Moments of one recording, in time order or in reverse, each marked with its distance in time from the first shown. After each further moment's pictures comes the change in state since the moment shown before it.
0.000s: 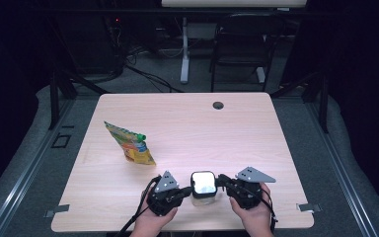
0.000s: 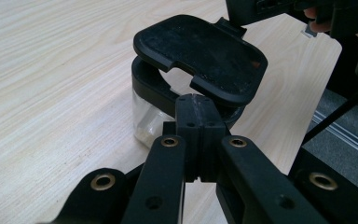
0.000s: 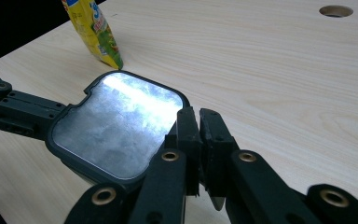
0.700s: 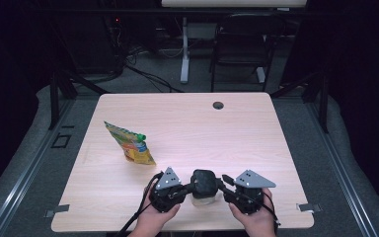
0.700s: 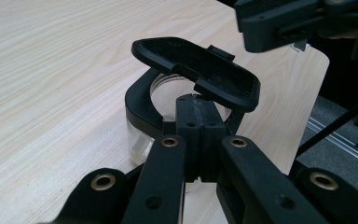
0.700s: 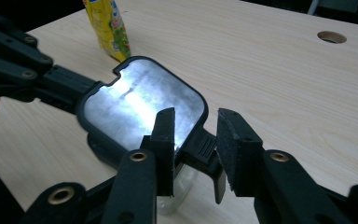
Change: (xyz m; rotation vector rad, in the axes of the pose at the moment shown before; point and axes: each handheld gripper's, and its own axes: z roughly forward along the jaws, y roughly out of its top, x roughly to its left) left arm 0.000 0.012 0.001 -0.038 -0.020 0.022; right arm 0.016 0.007 -0.019 -0.003 -0.013 -0.125
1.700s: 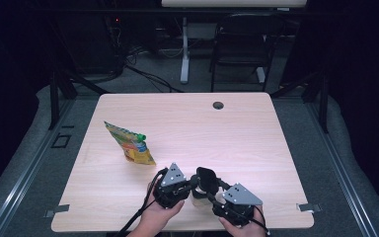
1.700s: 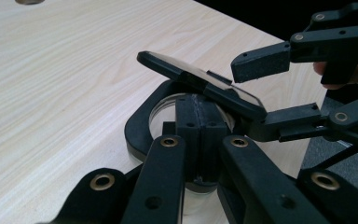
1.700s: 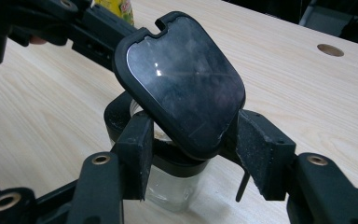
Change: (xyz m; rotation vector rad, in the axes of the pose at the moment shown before) left arm -0.003 0.013 0.005 -0.005 0.020 0.026; right arm 0.030 -0.022 0.011 -0.027 -0.061 -0.105
